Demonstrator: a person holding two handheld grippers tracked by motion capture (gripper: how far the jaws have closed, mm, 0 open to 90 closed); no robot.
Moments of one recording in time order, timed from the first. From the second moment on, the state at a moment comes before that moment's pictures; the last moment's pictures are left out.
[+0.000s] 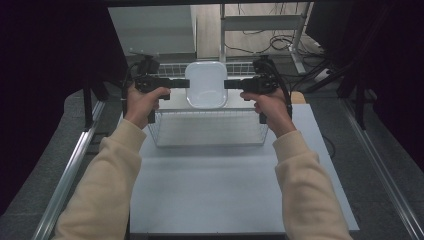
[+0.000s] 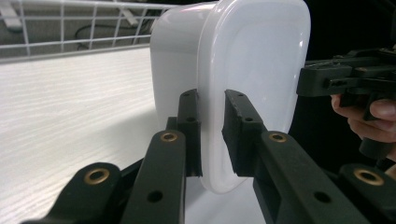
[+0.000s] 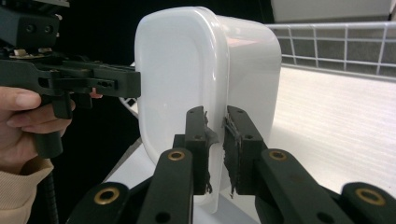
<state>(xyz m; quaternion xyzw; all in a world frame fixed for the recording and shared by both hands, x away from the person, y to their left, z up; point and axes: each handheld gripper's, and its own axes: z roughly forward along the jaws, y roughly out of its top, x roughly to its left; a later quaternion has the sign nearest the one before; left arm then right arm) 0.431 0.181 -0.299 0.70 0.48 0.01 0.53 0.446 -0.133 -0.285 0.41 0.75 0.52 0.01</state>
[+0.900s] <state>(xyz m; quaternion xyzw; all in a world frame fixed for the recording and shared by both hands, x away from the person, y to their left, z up) 0.473 0.186 -0.319 0.65 0.52 -0.06 0.55 0.497 -0.137 -0.306 0.51 0.68 0.52 -0.08</state>
